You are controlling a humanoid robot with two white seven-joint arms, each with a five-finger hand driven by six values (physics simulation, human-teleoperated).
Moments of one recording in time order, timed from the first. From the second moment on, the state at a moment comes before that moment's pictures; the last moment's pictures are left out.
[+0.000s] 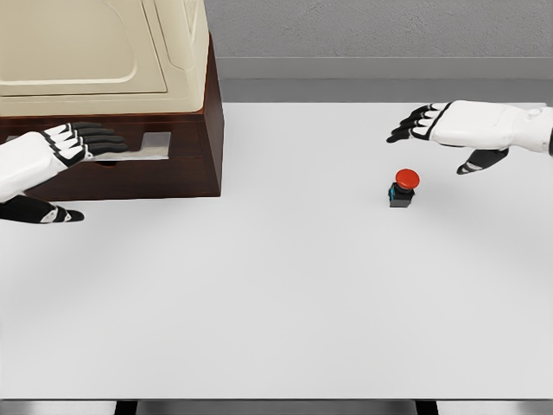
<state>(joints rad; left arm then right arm) -0.35 1.31 -0.61 -1.76 -0.06 -0.61 0.06 -1.42 -1.02 1.71 -1.34 0.14 -0.61 0.08</state>
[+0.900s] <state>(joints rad) -0.31 1.37 -0.62 -1.76 0.24 -0.61 -0.05 -1.47 -0.86 1.88 -1.23 0.15 -0.61 0.07</state>
